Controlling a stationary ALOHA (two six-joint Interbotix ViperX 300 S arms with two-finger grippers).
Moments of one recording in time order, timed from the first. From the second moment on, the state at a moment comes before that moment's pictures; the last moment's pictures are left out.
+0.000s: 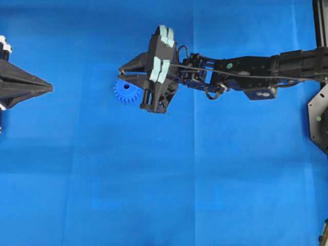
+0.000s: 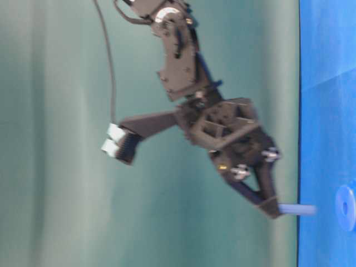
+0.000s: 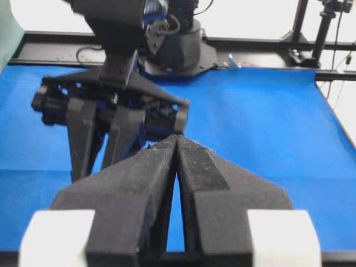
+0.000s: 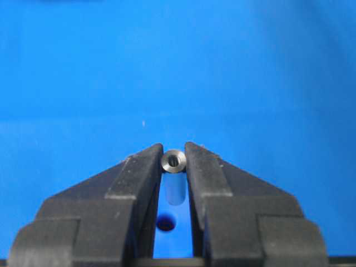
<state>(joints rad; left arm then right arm) -0.01 -0.99 1.20 0.00 -0.23 -0.03 -0.12 0.23 0.45 0.23 -0.31 -0.08</state>
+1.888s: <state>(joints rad) -0.01 -0.99 1.20 0.00 -0.23 -0.03 -0.11 0.23 0.44 0.25 -0.31 -0.09</state>
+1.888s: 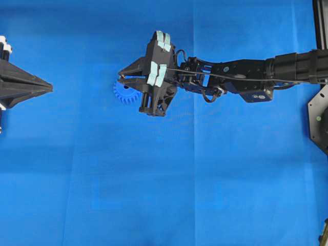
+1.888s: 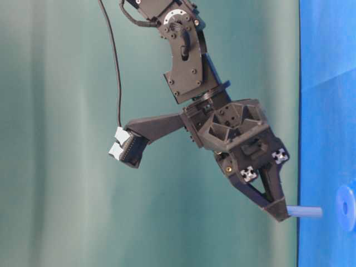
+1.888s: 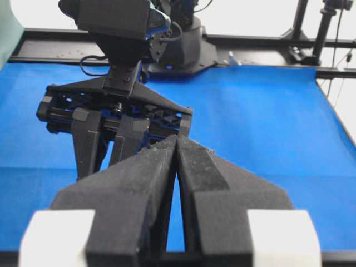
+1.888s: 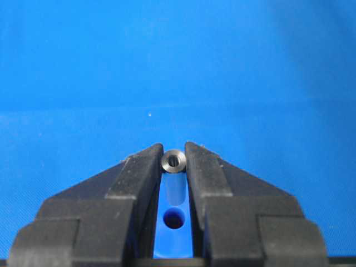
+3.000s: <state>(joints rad) -0.01 -0.99 1.20 0.00 -0.23 -0.03 -0.10 0.35 0.44 0.26 -0.35 -0.08</state>
